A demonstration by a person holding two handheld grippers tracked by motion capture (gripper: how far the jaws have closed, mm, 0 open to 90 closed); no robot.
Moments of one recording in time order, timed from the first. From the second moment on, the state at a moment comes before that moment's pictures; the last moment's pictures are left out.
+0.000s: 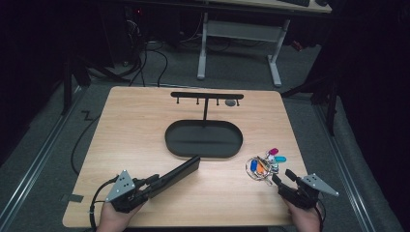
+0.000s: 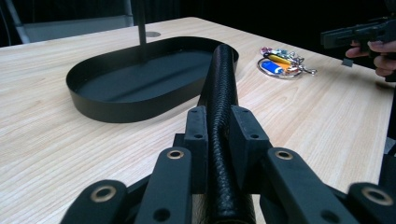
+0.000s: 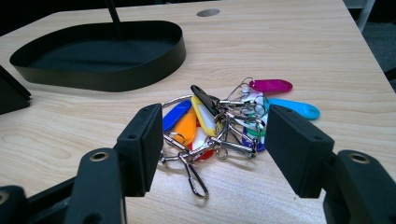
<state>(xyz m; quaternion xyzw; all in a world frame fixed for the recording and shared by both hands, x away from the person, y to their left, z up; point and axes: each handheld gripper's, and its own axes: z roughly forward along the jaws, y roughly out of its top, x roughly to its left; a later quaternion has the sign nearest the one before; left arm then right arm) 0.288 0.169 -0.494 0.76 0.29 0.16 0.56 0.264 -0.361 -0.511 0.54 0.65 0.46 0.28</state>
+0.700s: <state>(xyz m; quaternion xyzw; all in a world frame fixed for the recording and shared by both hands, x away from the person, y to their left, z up) 0.293 0.178 -0.497 0.75 0.30 0.15 0.56 0.265 -0.361 -0.512 0.54 0.65 0.45 0.27</state>
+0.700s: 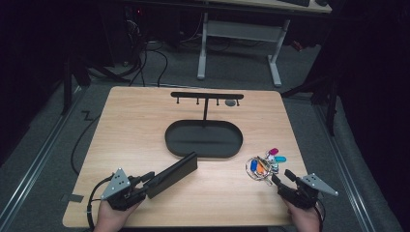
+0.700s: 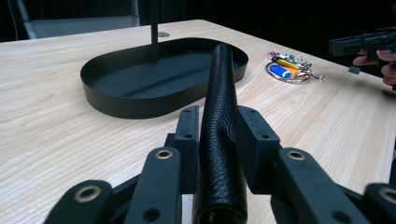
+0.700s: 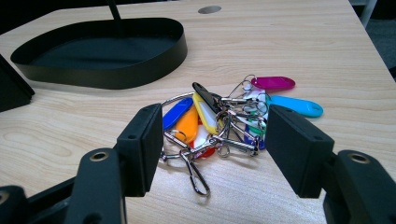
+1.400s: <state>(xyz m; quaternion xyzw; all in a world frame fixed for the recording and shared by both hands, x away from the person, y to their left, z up) 0.287 0.161 -0.494 0.80 0.29 0.20 0.49 0.266 -0.360 -0.513 0.54 0.65 0.45 0.27</state>
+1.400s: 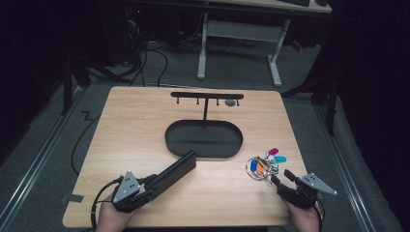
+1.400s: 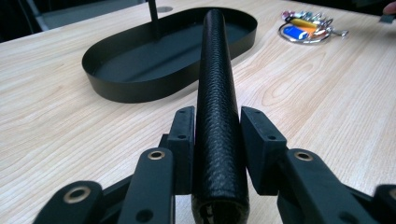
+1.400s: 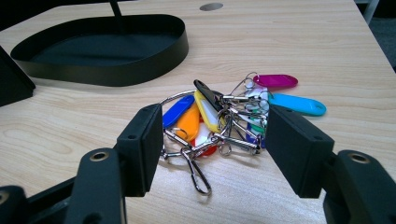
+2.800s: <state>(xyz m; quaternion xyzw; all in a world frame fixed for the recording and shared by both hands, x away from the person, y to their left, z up) 0.314 0.118 -0.444 0.90 0.31 0.16 0.27 0.276 -0.358 -0.519 0.53 0.66 0.49 0.21</state>
